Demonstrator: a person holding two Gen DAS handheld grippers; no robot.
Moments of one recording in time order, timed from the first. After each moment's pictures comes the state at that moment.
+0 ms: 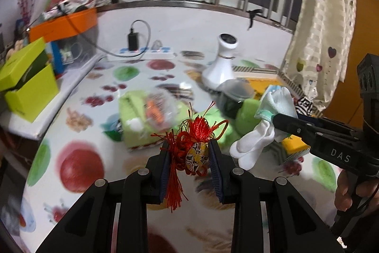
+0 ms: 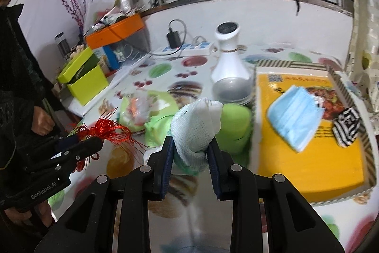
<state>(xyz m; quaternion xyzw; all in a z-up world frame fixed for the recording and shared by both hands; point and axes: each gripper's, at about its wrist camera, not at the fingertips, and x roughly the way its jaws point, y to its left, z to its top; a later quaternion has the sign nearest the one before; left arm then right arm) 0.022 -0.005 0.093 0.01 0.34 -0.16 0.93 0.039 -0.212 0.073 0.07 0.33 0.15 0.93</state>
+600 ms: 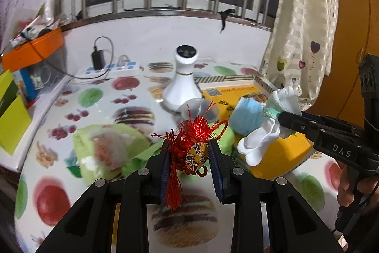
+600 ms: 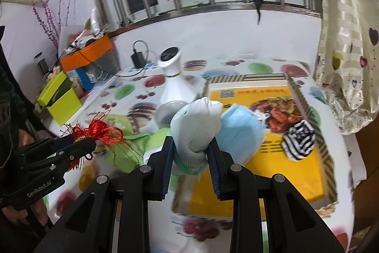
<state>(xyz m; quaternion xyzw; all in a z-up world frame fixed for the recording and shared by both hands) 0.051 -0.076 0.112 0.03 0.32 -0.21 0.92 0.043 -0.287 0.092 0.08 0.31 0.08 0.94</state>
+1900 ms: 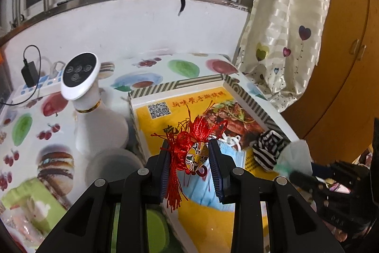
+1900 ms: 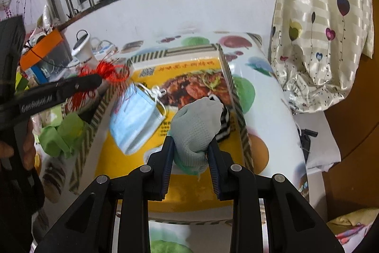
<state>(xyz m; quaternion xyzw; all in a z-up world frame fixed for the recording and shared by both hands) 0.157 -0.219 0.093 0.05 0.37 -0.29 0.88 0.056 -0.398 0.051 0.08 0.38 -0.01 0.92</state>
